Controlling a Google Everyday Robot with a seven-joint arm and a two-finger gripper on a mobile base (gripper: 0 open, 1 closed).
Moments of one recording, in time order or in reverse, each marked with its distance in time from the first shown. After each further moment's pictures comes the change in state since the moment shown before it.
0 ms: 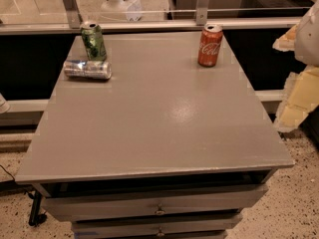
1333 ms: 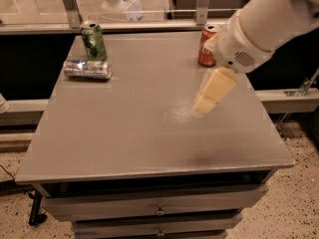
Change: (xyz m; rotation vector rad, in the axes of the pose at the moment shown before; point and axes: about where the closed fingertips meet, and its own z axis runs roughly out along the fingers) arm -0.121 -0.017 0.064 -0.012 -0.288 -0.009
